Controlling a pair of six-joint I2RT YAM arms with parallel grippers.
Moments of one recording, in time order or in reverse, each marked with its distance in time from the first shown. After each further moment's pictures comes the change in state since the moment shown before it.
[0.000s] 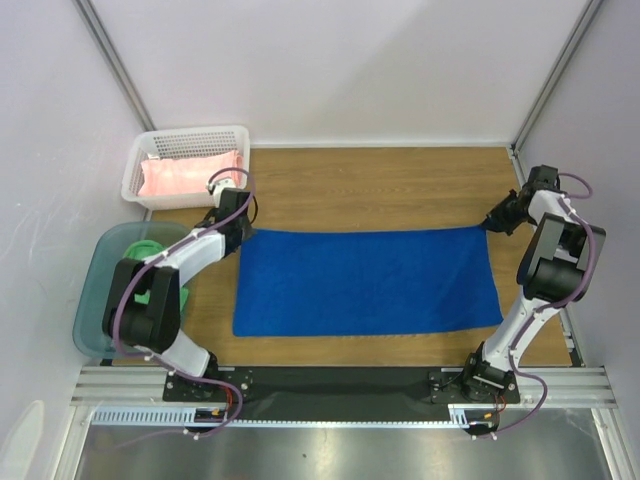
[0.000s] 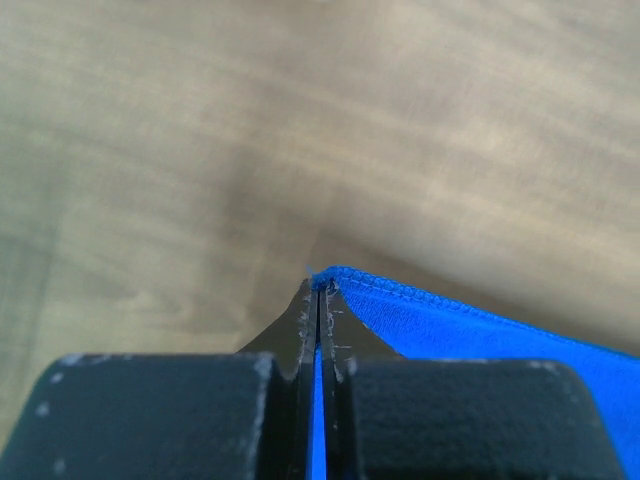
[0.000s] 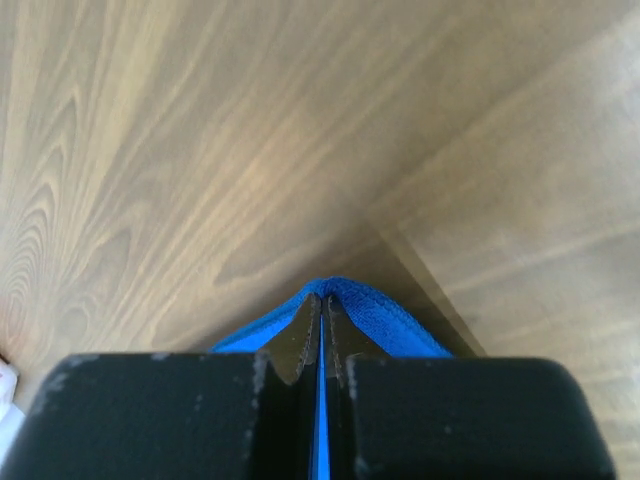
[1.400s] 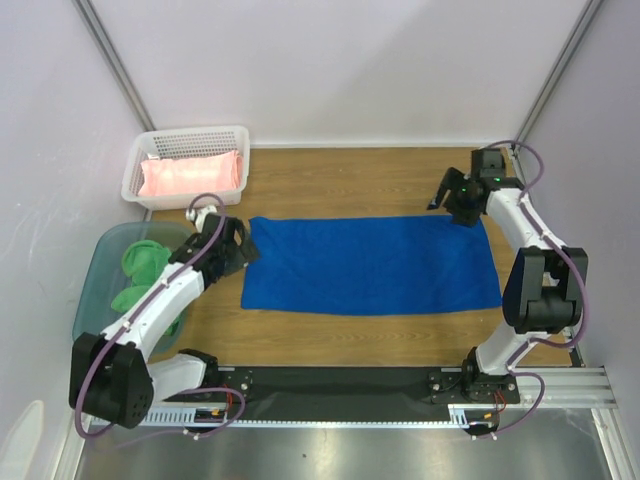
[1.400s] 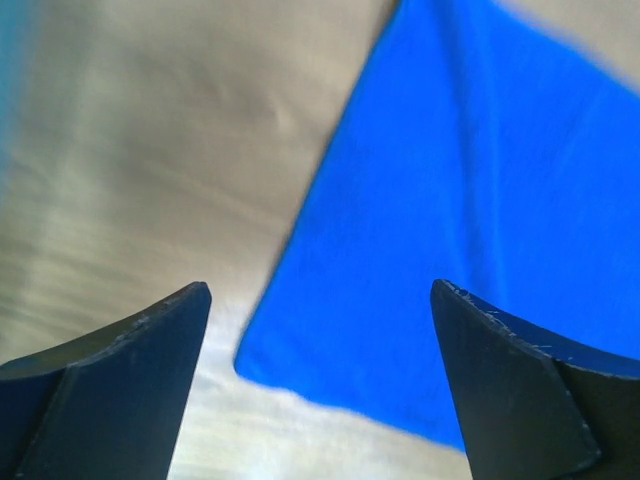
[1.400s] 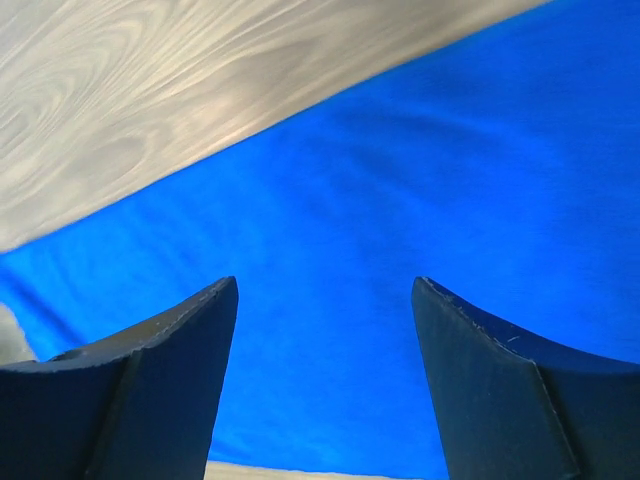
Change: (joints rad) left arm -0.040 -0.369 -0.082 -0.371 0.065 -0.189; right arm 0.340 -0.259 -0.056 -0.050 0.146 -0.043
